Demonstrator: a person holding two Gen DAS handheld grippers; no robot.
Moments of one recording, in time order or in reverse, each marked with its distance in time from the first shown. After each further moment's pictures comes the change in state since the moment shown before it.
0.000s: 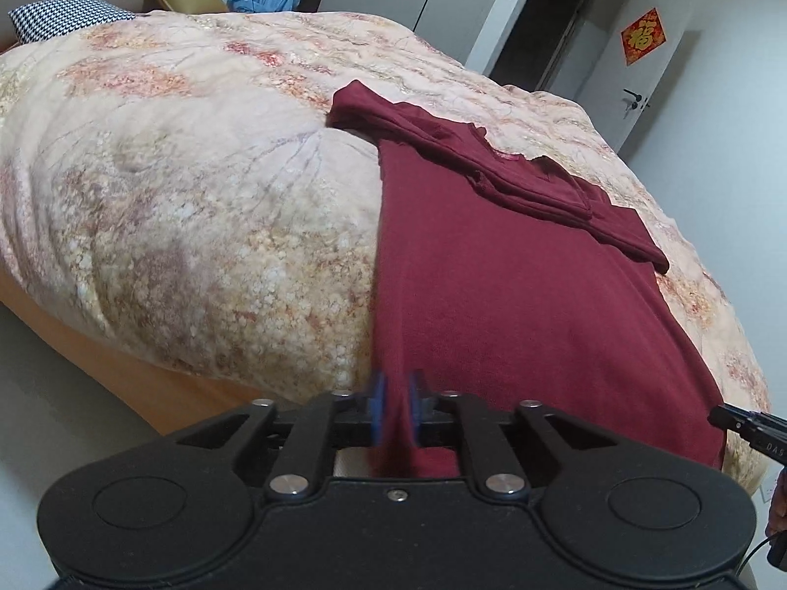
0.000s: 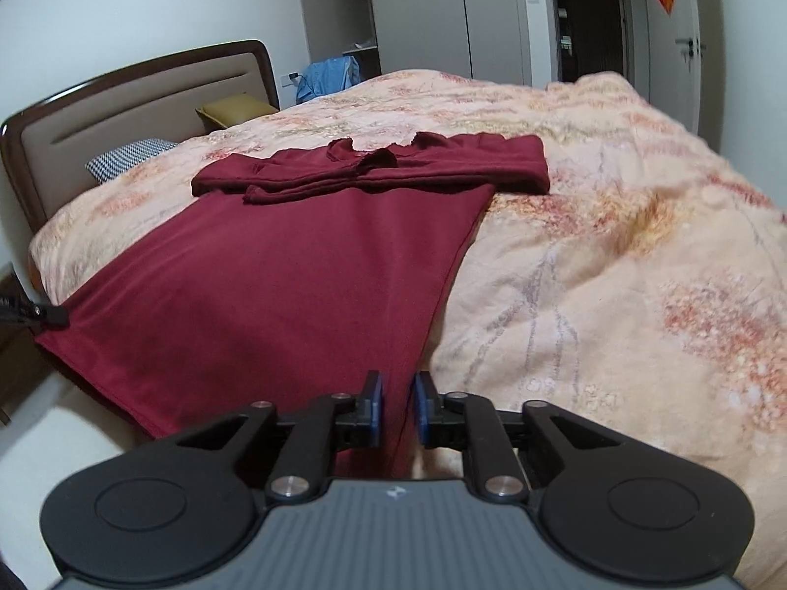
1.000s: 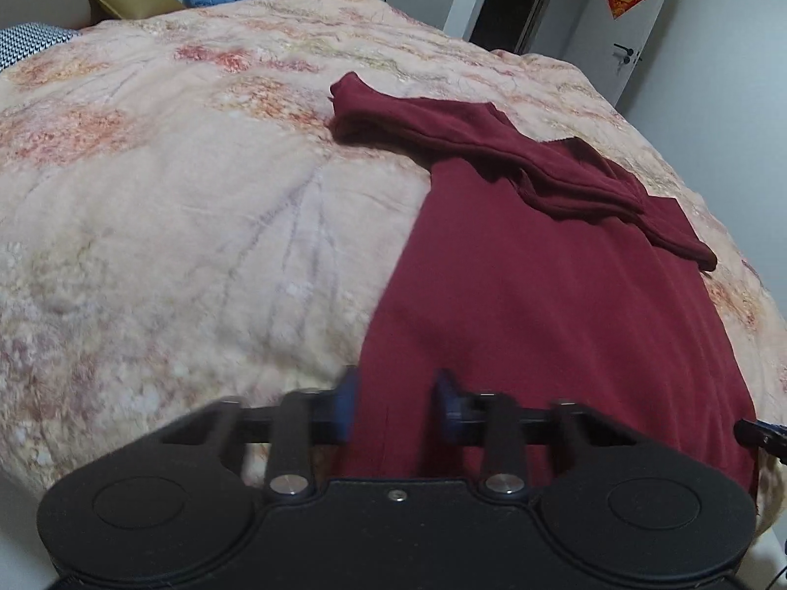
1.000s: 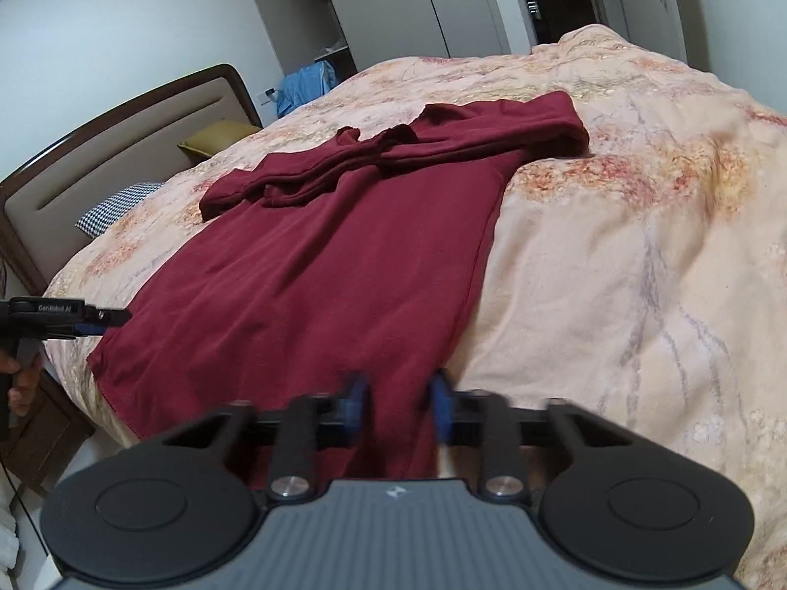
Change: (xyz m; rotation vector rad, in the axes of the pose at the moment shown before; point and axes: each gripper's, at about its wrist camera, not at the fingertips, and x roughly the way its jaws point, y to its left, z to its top) left arm 0.097 0.032 0.101 0.111 0.095 -0.011; right arm 0.071 0.020 0.024 0.203 0.015 0.061
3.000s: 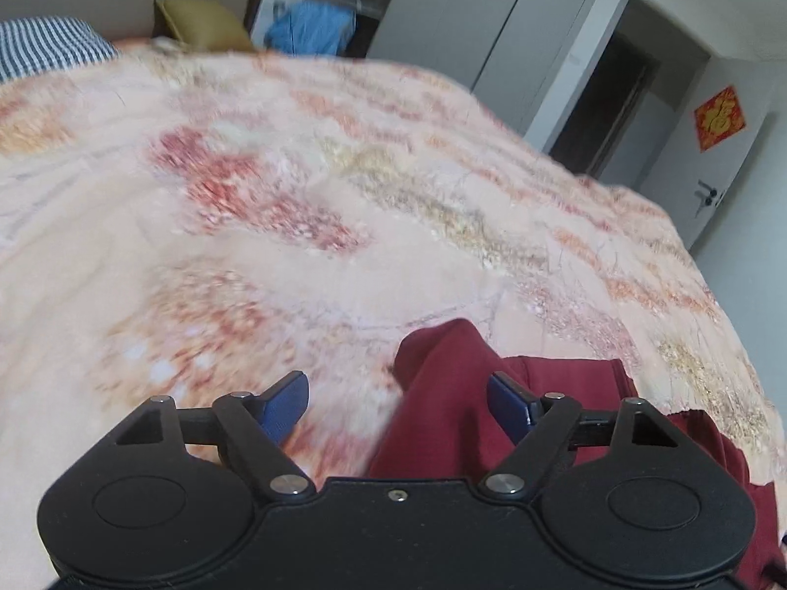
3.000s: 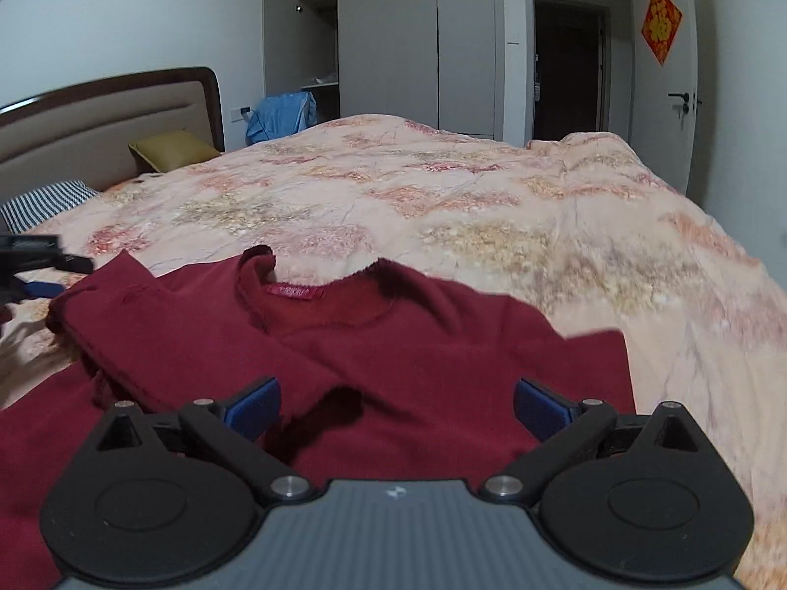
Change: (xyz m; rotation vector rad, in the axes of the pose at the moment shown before) left arm 0.170 0.042 0.234 -0.230 -0.197 0.080; right arm 0.158 -0.013 0.185 -0.211 -0.134 -0.166
